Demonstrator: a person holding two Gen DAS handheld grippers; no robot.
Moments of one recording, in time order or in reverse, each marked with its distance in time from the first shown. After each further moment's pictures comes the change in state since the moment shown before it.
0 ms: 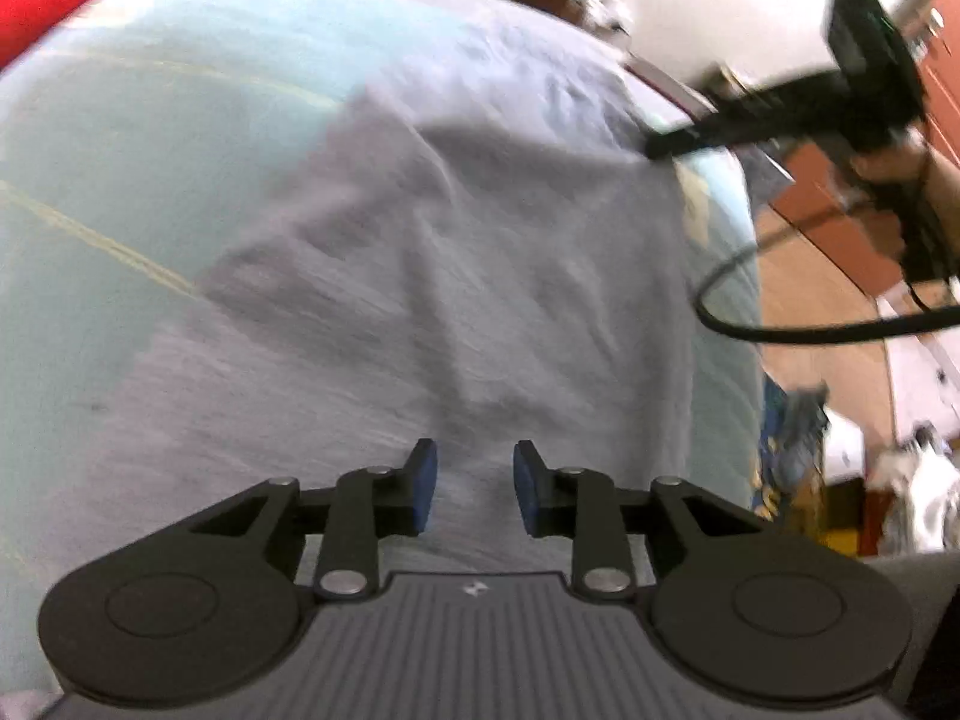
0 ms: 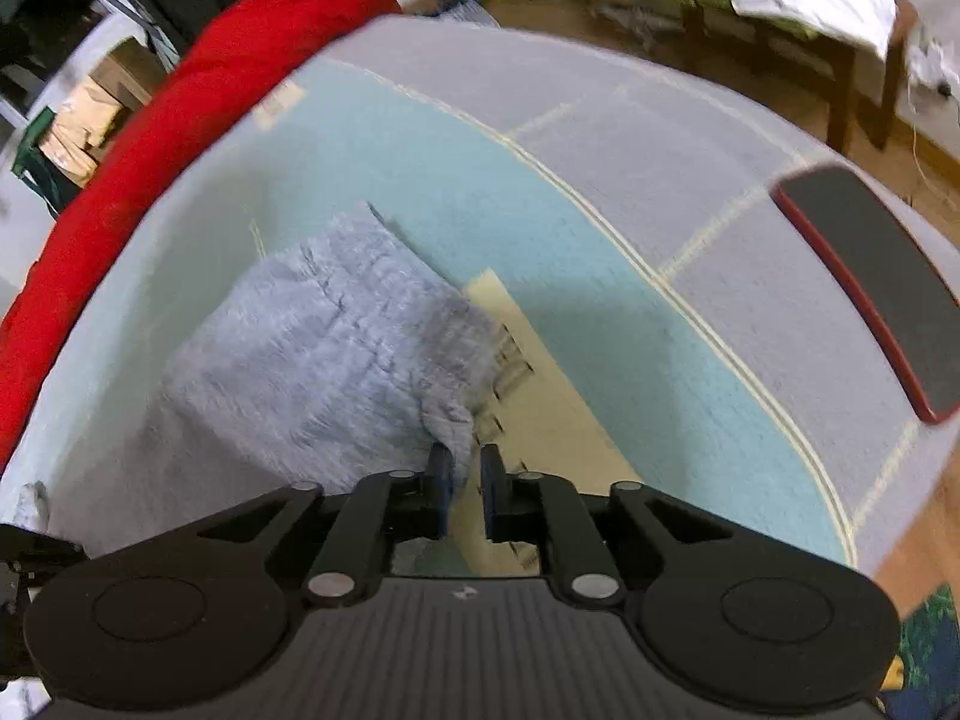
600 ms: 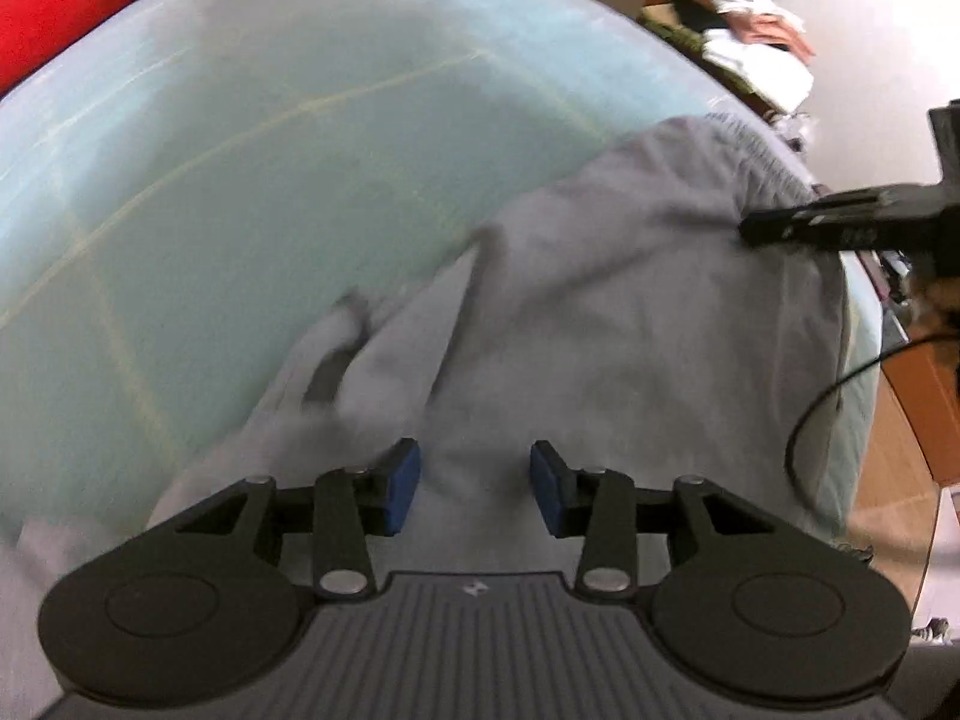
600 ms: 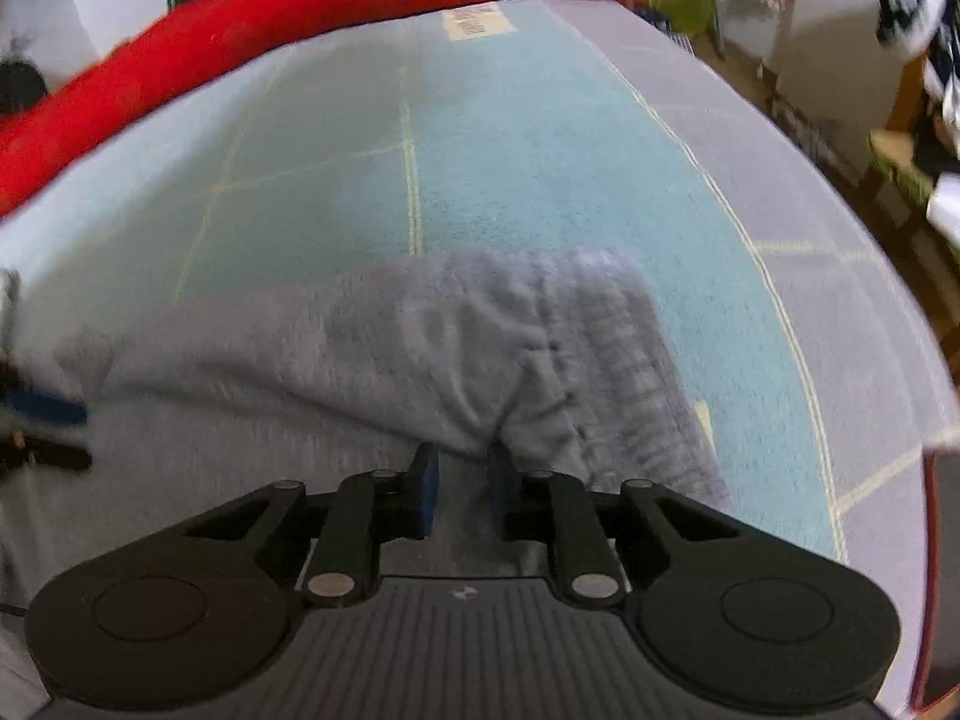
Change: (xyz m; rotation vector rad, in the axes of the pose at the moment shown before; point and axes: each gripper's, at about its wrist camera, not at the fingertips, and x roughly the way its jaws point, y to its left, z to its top) left arm -0.014 0.041 -0.041 -0.391 -0.044 0.168; right arm 0.063 0.087 0.024 -0.485 0.086 0.005
